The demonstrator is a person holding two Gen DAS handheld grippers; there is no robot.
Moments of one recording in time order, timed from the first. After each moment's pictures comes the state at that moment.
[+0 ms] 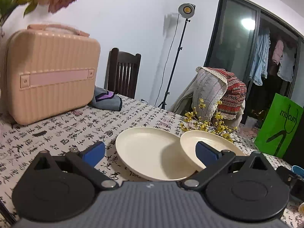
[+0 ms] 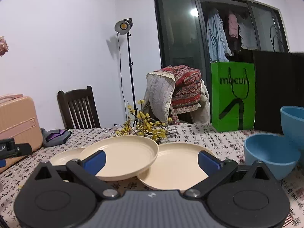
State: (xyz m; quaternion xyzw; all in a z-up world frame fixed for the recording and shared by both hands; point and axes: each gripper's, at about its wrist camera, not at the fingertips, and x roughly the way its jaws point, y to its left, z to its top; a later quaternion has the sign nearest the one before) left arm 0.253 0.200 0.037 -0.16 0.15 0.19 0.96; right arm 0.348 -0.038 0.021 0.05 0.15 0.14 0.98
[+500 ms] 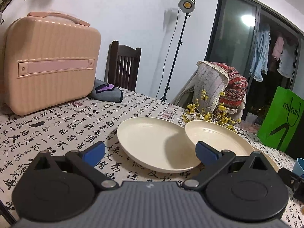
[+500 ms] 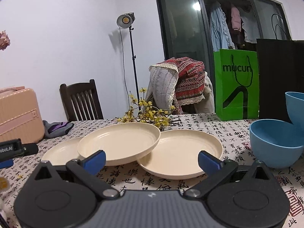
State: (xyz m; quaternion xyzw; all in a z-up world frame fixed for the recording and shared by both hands) left arm 0.256 0.203 0.015 -0.16 0.16 0.19 0.96; right arm 0.349 -0.038 -0.005 0.05 0.16 0.15 0.97
